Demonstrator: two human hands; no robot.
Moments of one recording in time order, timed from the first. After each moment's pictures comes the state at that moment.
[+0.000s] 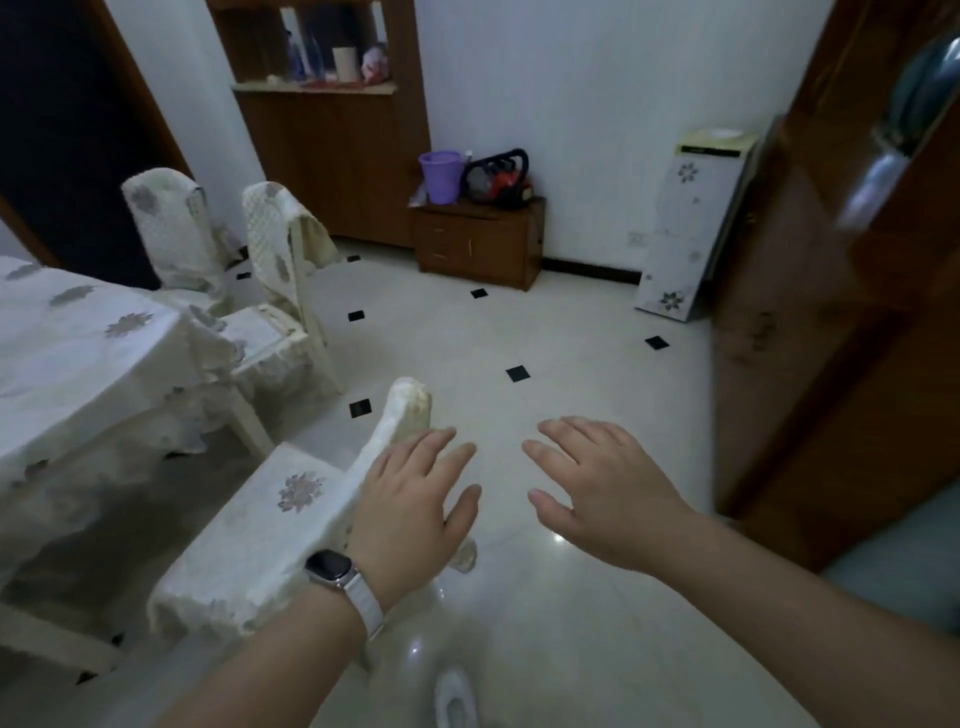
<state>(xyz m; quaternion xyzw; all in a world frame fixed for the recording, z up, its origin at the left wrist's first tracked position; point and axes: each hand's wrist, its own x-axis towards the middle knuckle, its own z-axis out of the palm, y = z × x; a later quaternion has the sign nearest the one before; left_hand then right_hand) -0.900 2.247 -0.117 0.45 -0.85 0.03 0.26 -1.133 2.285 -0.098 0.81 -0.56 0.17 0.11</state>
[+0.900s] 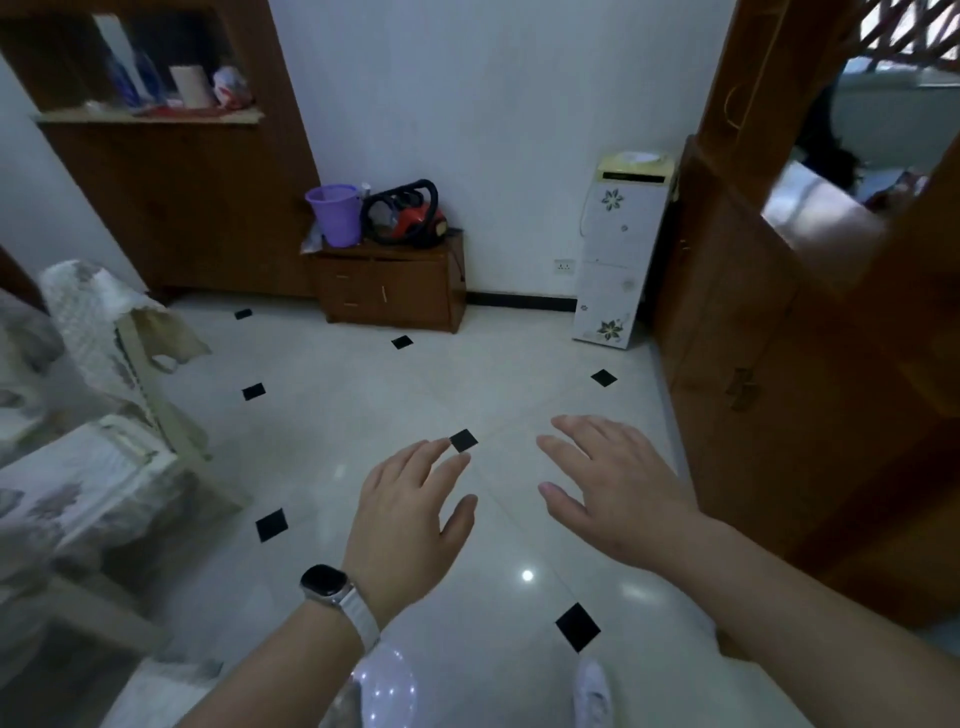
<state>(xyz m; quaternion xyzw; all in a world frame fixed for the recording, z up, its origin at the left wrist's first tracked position) -1.028 1.856 -0.130 0.38 -0.89 -0.02 0.26 -1.261 1.943 -0.103 0.72 -0.67 0.16 0.13</state>
